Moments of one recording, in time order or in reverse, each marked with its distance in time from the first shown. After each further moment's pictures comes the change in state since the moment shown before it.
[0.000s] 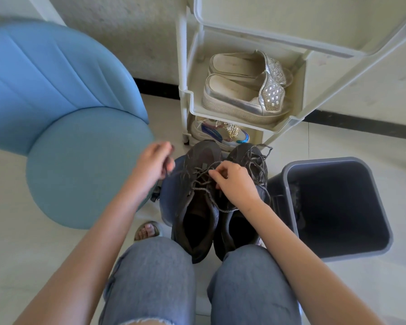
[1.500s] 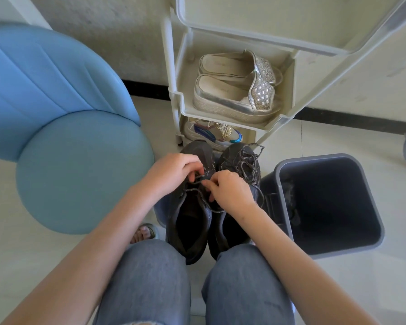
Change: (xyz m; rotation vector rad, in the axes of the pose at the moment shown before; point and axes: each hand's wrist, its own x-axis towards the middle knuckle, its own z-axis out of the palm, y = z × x) left_hand 0.011 0.005 0.032 0.696 -0.325 0.327; right_hand -0.016 -0.007 -0.005 -0.273 -0.097 0.020
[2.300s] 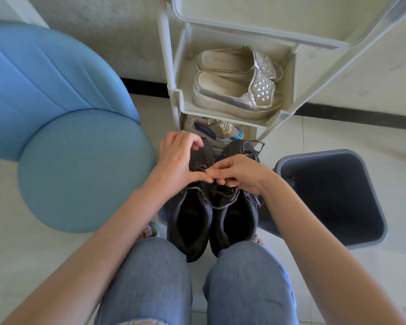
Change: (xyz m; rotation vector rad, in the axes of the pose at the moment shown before) left_hand -0.003 0.005 0.009 0.190 0.359 0.209; right_hand 0.018 0.018 -0.047 0.847 -0.459 0.002
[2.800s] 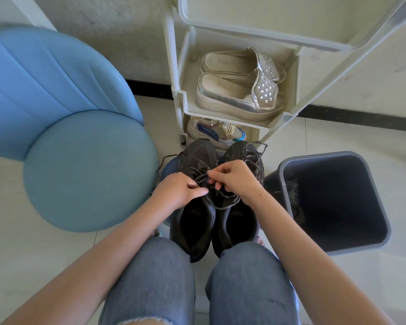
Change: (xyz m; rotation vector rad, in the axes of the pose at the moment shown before) left_hand -0.017 0.005 0.008 -0.067 -0.611 -0.527; right_hand 0.009 0.018 0.027 -0.159 0.362 -0.047
